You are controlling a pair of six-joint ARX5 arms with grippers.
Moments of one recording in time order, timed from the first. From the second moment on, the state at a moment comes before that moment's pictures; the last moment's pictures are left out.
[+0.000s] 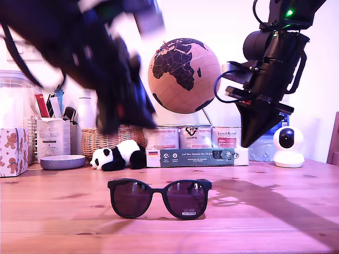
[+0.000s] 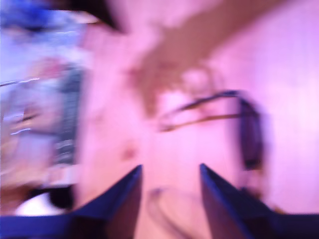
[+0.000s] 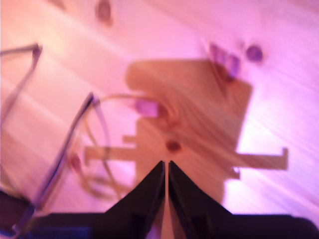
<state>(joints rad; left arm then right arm) -0.91 1.29 0.67 0.13 -0.24 0.82 0.26 1.91 1.52 -0.81 -0.27 -0.20</state>
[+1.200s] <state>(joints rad) -0.45 1.07 0.70 0.05 0.17 0.24 0.42 1.55 1.20 -0.32 0.18 0.00</state>
